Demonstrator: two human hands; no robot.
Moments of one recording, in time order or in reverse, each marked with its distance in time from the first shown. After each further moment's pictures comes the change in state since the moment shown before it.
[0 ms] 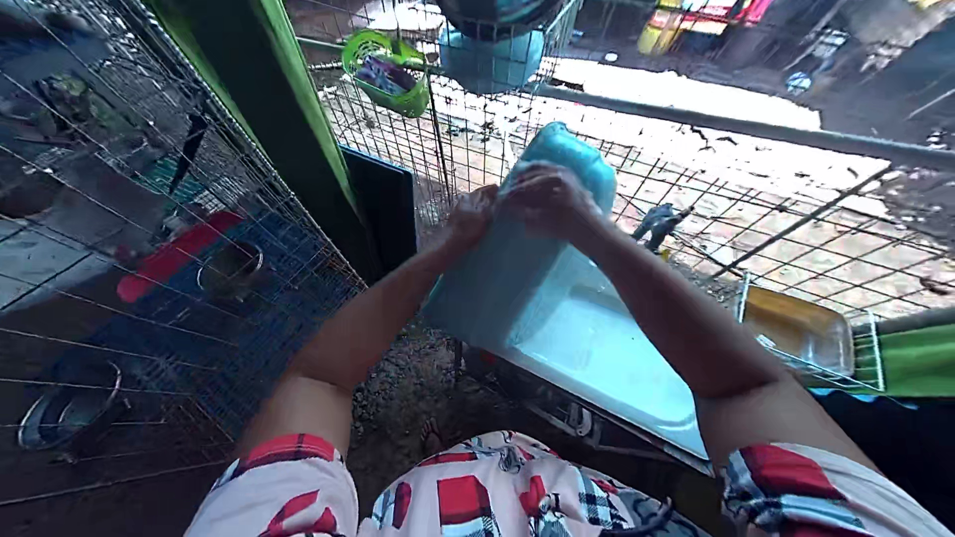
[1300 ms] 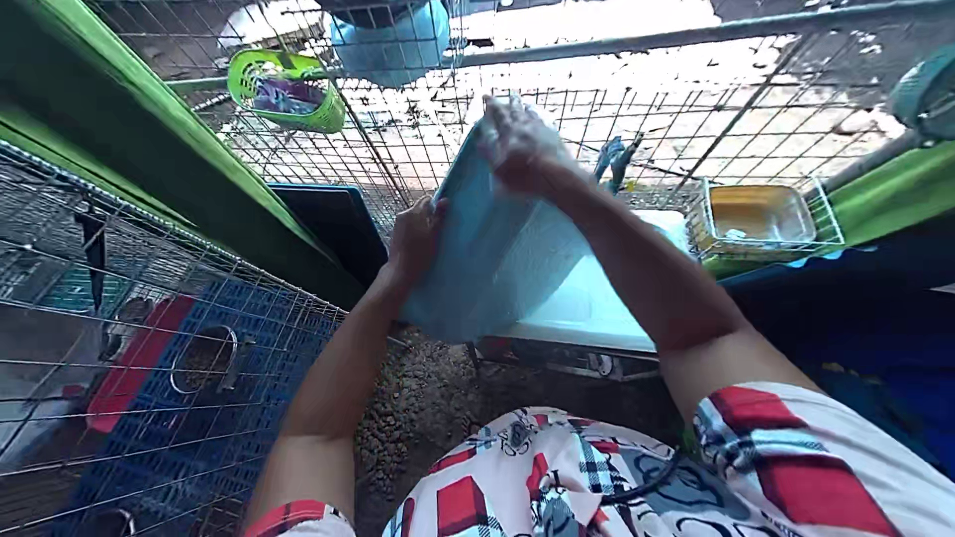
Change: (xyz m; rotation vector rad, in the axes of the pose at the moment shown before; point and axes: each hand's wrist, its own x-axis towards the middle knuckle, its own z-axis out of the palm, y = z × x) left_hand 0.018 -0.054 -0.026 0.346 -0.047 0.168; right_hand 0.028 -0.031 -0.016 -0.271 -0.070 0.760
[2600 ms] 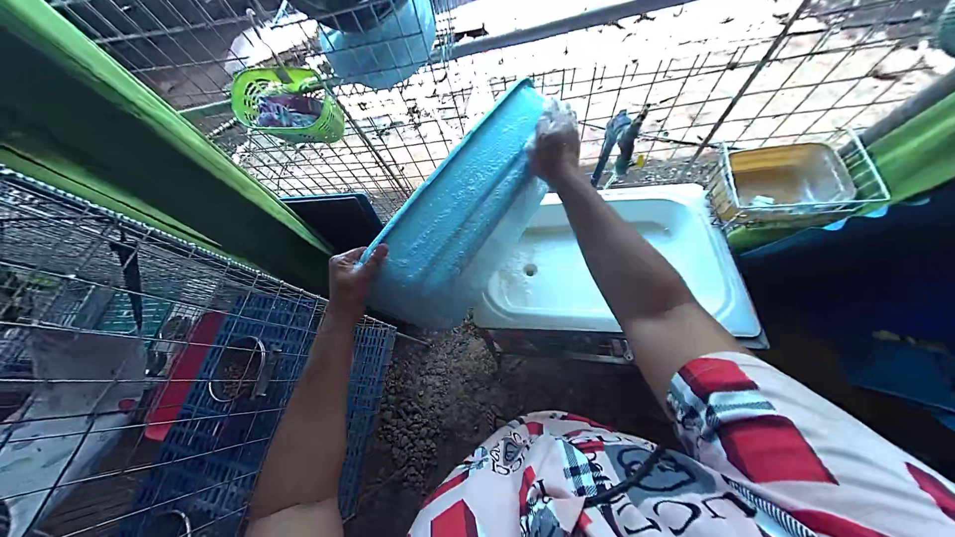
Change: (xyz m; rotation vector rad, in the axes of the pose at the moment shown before) left_hand -0.075 -0.068 -0.055 -0.356 0.145 -0.210; right_hand 0.030 0.097 0.080 0.166 0.367 0.265
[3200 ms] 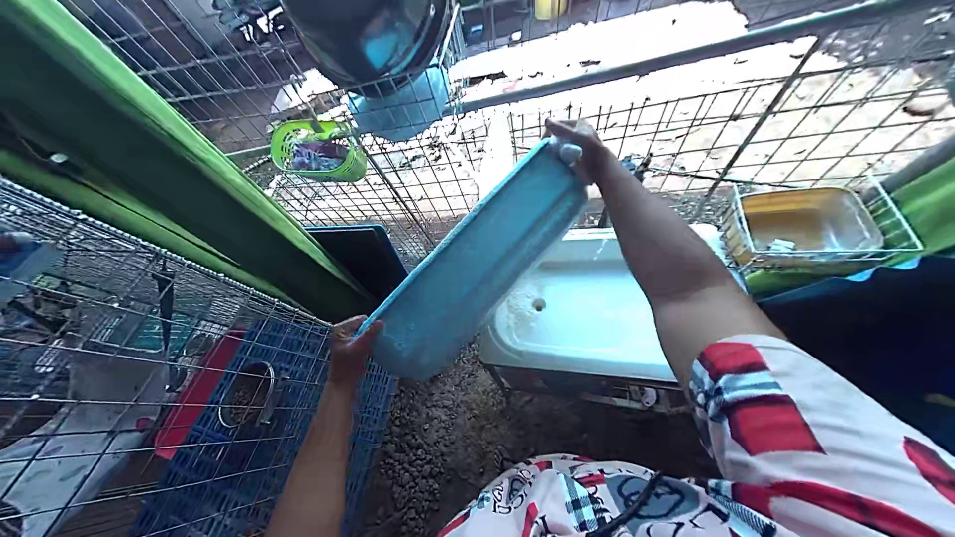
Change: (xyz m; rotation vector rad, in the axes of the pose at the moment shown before) left_hand -0.030 -0.047 -0.003 -0.186 0.122 0.161; right_hand 0.092 0.055 -0.035 0.892 -0.291 0.112
